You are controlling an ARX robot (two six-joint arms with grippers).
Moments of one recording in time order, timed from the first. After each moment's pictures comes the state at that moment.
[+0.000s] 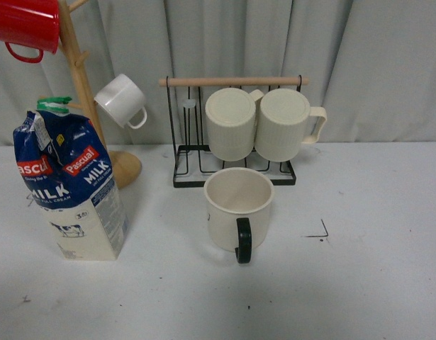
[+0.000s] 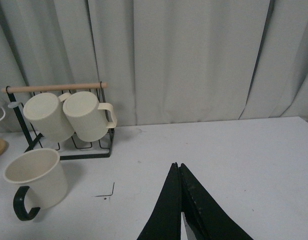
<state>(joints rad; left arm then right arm) 0.00 0.01 0.01 0.00 0.00 -0.01 0.00 0.17 0.01 0.18 0.00 0.00</state>
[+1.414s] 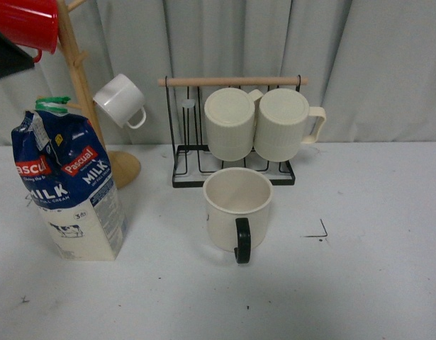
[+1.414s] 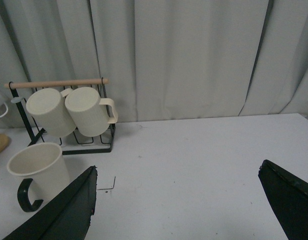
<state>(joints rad) 0.01 1.36 0.73 0.25 0.14 -0.14 0.00 0.00 0.01 0.00 0.00 0.00</state>
